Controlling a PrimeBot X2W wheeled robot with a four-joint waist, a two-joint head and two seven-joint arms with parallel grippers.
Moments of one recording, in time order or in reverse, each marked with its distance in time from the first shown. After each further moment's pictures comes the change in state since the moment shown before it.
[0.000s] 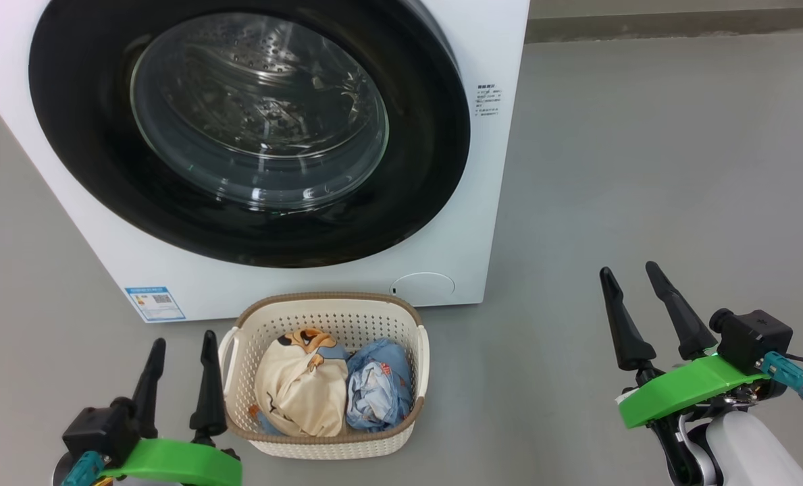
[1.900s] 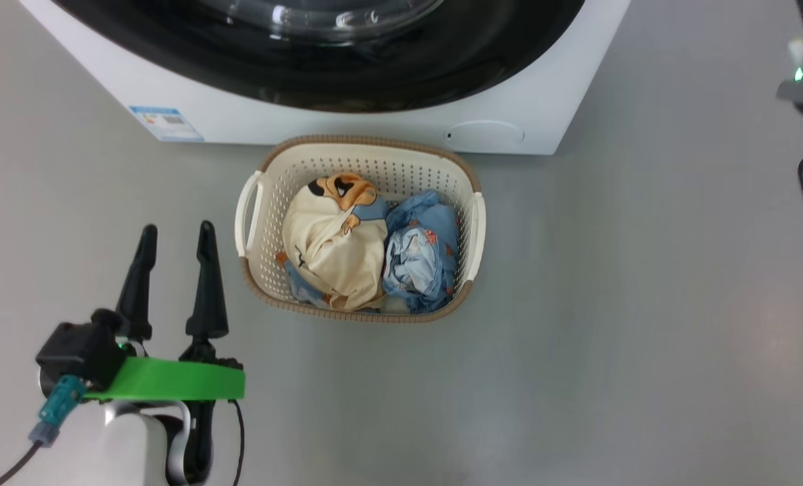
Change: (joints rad) left arm -0.162 -0.010 -0.020 -0.113 0.011 -0.012 0.000; right arm -0.747 -0.226 0.030 0.209 1.128 0.000 0.405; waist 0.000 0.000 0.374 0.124
